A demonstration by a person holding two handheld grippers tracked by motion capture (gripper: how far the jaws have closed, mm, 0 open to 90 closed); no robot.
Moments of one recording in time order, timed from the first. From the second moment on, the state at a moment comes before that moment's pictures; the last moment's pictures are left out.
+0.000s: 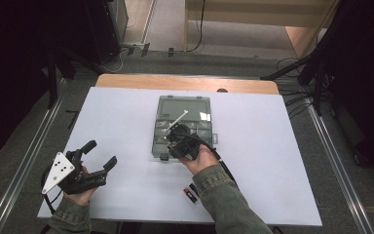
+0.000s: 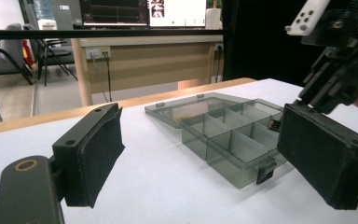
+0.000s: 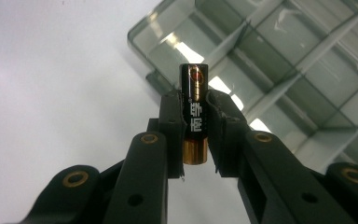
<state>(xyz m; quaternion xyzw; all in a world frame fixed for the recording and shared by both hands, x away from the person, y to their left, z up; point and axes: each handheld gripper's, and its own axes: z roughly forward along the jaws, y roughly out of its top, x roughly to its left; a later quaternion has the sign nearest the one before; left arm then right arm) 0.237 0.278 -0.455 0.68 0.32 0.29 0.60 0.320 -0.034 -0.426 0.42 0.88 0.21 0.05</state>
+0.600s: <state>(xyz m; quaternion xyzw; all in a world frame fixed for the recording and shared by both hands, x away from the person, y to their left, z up) 0.237 0.278 -0.456 0.68 0.32 0.28 0.60 0.338 -0.022 -0.434 0.52 0.81 0.28 0.00</state>
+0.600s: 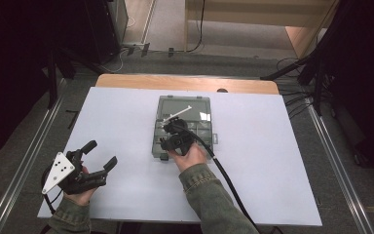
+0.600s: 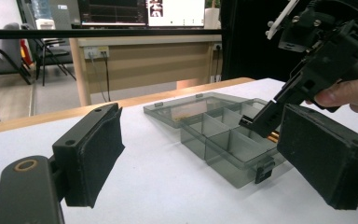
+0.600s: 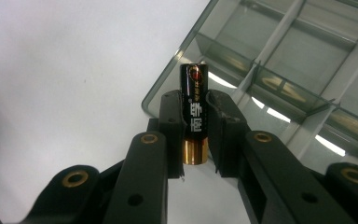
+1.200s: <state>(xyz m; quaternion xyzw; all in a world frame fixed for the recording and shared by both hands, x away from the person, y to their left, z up) 0.237 0.277 -0.456 0.68 0.32 0.28 0.60 0.350 -0.026 -0.445 0.59 0.73 0.34 -0.08</state>
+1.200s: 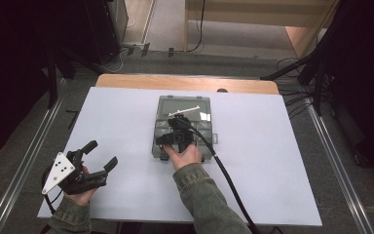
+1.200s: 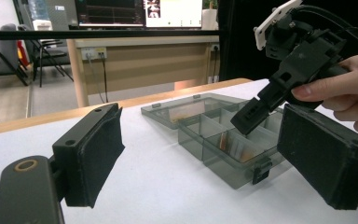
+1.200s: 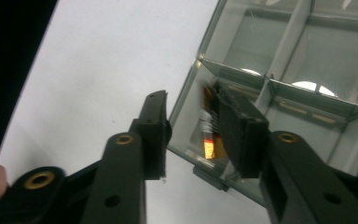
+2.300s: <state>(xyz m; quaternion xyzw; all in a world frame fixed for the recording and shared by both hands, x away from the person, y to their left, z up) 0.236 0.276 -0.456 0.68 0.32 0.28 0.60 0.308 -0.065 -0.419 0.50 0.81 0.29 0.01</state>
